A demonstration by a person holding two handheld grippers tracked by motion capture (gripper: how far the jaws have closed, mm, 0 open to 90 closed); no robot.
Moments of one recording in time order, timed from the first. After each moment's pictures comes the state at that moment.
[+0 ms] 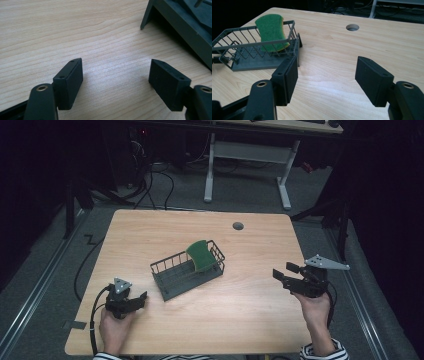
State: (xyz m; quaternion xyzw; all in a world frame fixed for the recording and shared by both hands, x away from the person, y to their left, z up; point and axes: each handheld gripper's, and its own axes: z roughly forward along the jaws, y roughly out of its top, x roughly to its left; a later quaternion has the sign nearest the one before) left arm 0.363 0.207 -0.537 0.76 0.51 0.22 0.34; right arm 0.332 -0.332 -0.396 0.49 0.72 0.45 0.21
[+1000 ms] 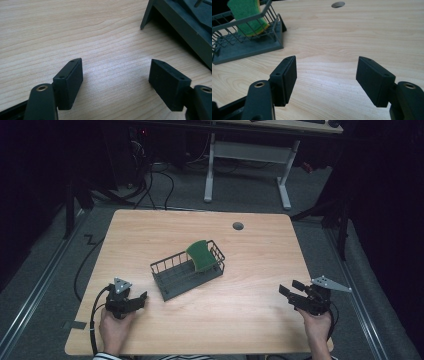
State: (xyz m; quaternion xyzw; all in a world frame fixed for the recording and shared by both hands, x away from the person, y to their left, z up) left arm 0.363 0.206 -0.537 0.76 0.51 0.22 0.34; right arm 0.311 -0.364 -0.465 0.54 0.68 0.45 0.19
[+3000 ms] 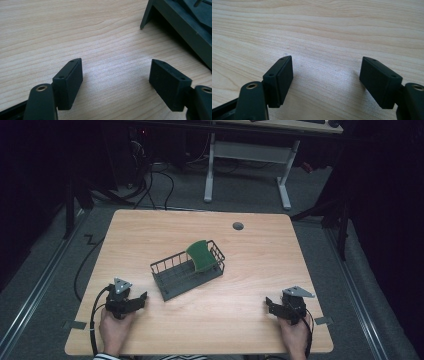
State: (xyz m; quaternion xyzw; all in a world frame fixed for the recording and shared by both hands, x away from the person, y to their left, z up) left arm 0.362 0.206 -0.537 0.76 0.51 0.22 0.34; right arm 0.320 -0.324 -0.531 0.57 0.73 0.30 0.25
